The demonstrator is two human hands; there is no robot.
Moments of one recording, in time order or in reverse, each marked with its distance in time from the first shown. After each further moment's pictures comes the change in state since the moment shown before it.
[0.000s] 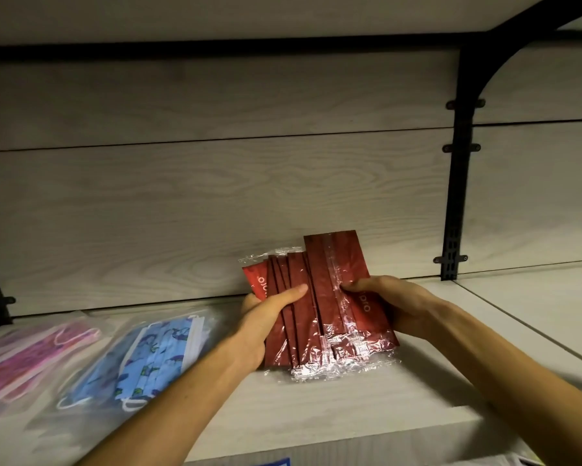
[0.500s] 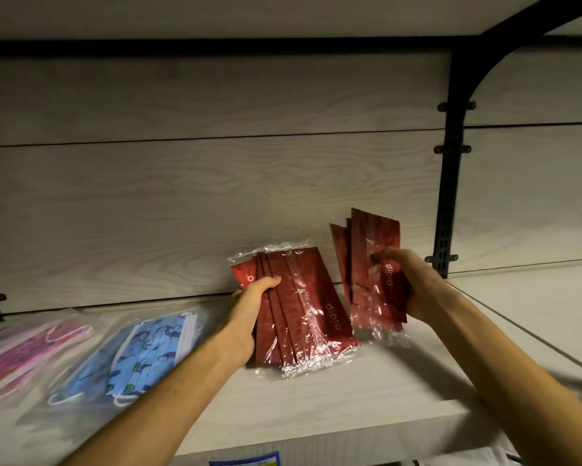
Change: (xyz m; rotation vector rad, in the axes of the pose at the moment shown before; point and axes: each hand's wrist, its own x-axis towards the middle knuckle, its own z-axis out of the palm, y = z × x) left_hand 0.003 0.004 -0.004 -0.079 0.018 -0.138; right_hand -0.017 -0.021 -0.018 0.237 0.234 -0.123
